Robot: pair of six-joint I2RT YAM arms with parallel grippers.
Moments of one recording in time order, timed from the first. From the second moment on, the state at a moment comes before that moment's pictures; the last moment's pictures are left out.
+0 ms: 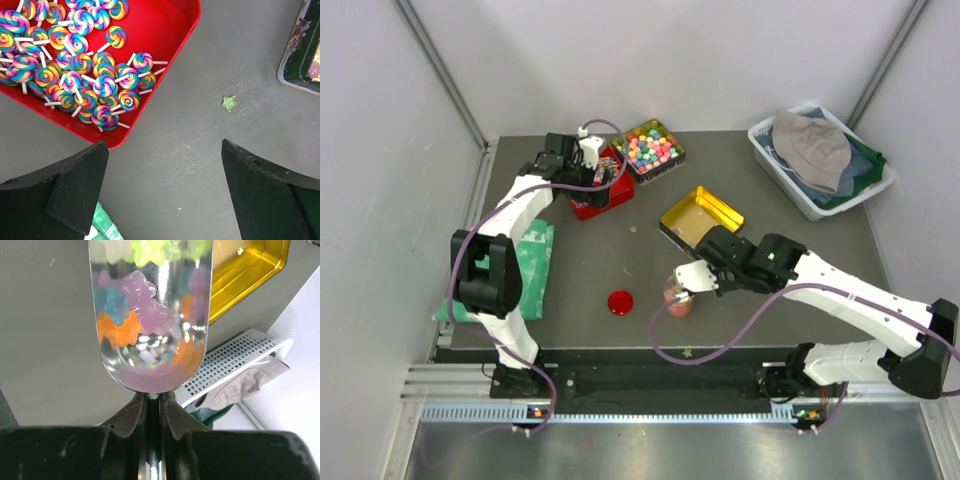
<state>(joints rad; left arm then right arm) -0.20 1.79 1.48 -0.53 0.25 0.17 0.99 1.21 1.17 -1.14 0.38 -0.94</state>
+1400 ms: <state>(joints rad) -0.19 1.78 1.44 -0.52 0.27 0.16 1.13 1.23 1.20 -1.14 0.63 -1.06</state>
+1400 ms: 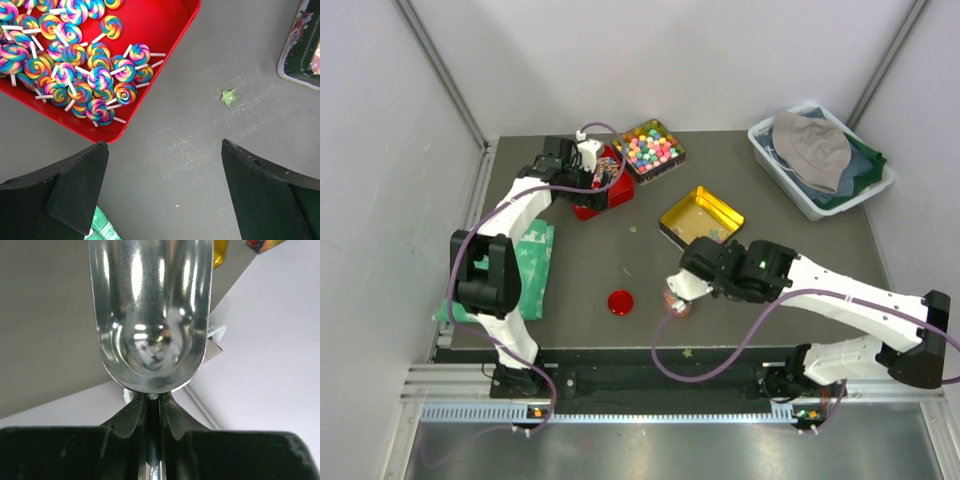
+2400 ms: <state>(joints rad) -0.39 2.00 1.62 -0.47 0.33 0.17 0.47 1.64 1.47 -0.90 0.21 -0.82</state>
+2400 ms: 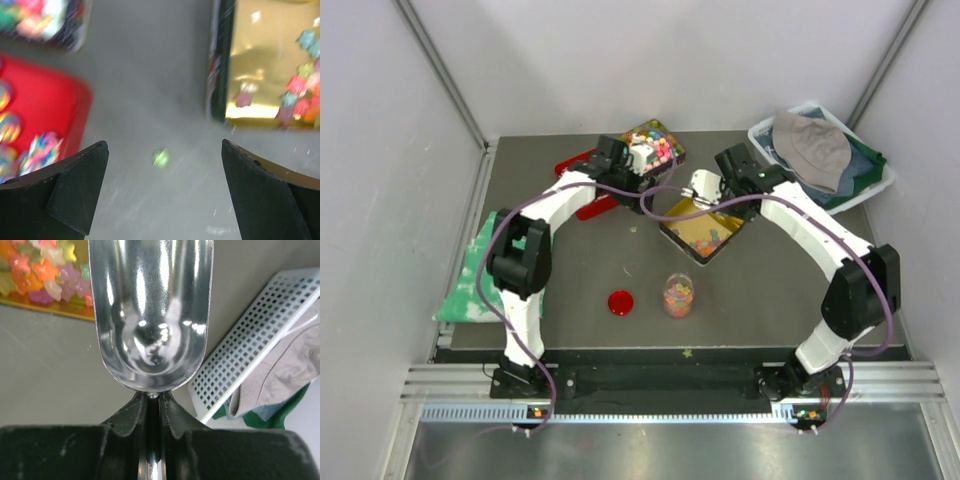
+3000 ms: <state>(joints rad) -0.49 2.25 1.88 -0.47 0.29 0.16 0.46 1.31 1.26 -0.90 0.23 -0.78</state>
